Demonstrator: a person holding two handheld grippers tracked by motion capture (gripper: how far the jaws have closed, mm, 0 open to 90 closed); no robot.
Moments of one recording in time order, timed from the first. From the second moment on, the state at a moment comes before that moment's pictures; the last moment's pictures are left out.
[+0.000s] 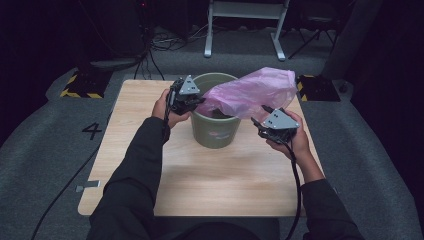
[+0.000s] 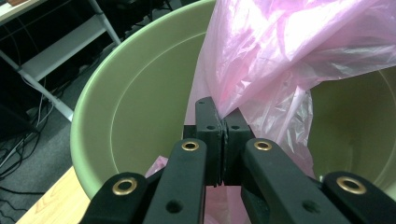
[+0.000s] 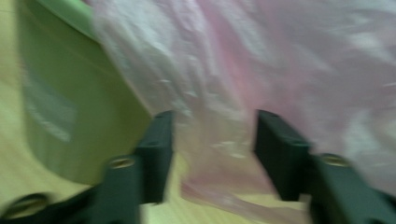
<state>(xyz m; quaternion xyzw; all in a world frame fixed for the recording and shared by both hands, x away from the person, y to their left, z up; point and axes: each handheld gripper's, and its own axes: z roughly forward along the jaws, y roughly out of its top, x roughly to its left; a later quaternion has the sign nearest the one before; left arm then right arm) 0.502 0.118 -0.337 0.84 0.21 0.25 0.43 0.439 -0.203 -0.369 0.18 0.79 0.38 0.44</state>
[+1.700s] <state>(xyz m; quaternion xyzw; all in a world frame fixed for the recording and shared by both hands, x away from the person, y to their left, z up) 0.466 0.128 -0.331 0.82 0.17 0.26 0.47 0.388 -0.215 -0.334 0.16 0.75 0.48 0.43</state>
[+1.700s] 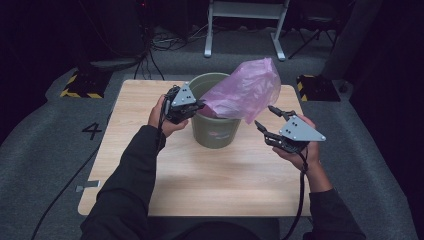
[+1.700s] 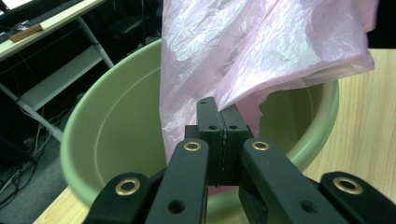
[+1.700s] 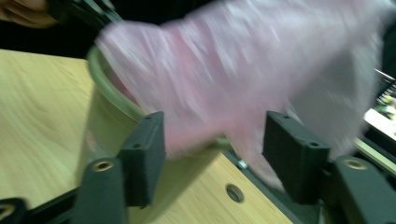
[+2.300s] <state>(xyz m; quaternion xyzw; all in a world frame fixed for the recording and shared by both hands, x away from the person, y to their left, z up) 0.461 0.140 -0.339 0.82 0.18 0.27 0.47 0.407 -0.190 -0.310 0.14 0.75 0.56 0.34</state>
